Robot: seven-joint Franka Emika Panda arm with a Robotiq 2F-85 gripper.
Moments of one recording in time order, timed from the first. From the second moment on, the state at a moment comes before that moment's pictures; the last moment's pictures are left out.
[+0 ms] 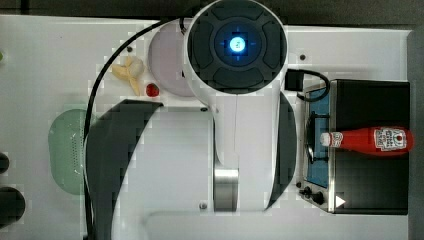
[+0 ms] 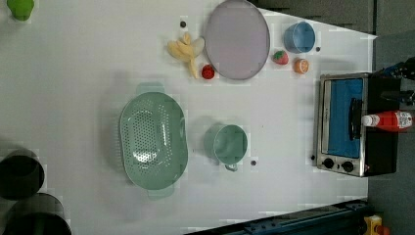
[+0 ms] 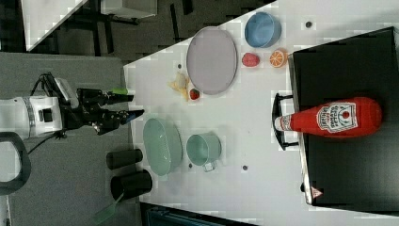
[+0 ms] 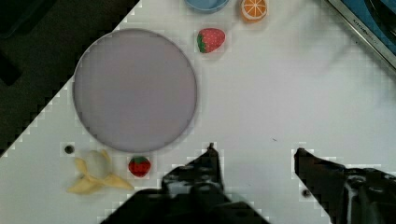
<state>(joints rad) 0.02 -0.03 -0.01 -1.76 -0.02 0.20 0.06</state>
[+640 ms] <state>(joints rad) 0.01 -0.40 -0.05 -1.93 0.00 0.06 0.09</state>
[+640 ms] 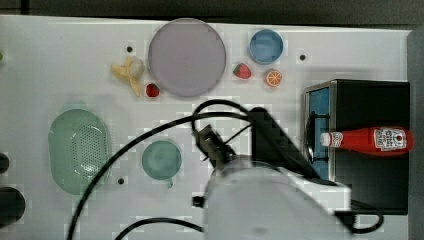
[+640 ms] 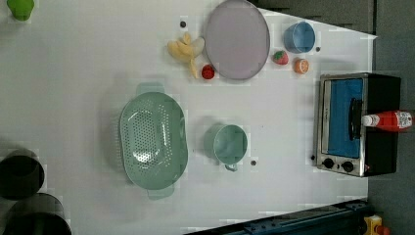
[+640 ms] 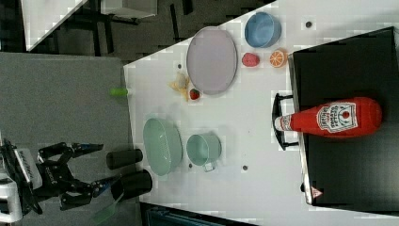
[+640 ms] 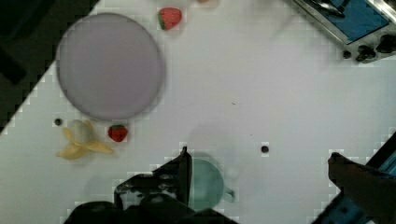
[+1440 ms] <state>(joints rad) -0.06 -0.10 -0.47 -1.97 -0.03 0.35 0.10</state>
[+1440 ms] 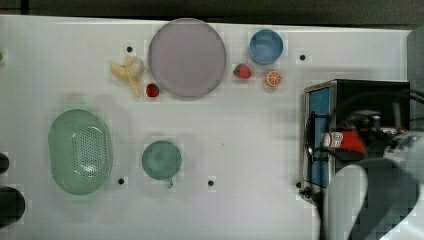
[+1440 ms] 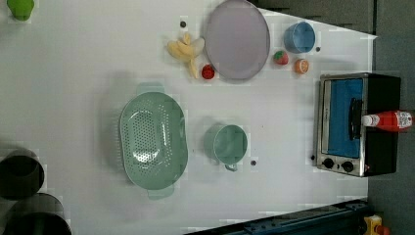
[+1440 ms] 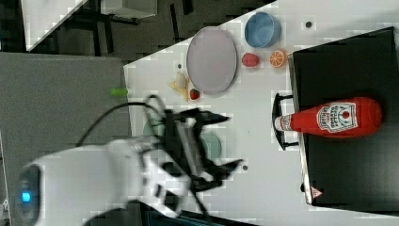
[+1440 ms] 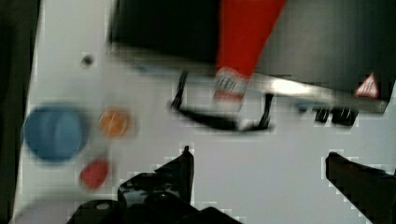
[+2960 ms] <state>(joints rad) -0.13 0.35 -0.62 -1.88 0.15 0.65 0.10</state>
